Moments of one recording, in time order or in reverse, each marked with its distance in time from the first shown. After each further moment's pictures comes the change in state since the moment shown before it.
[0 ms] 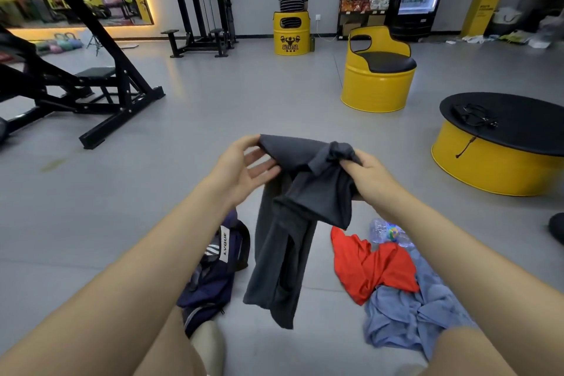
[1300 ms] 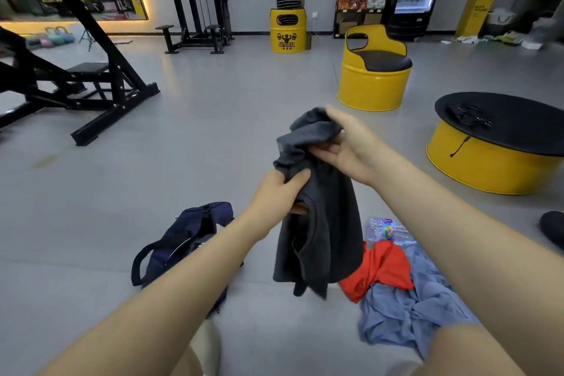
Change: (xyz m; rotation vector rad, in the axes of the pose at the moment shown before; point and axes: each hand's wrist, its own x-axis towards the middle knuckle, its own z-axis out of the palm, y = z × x) left_hand -0.026 -0.064 0.030 0.580 -0.122 0.176; right_hand 0.027 -0.058 0.020 0.508 0.025 0.183
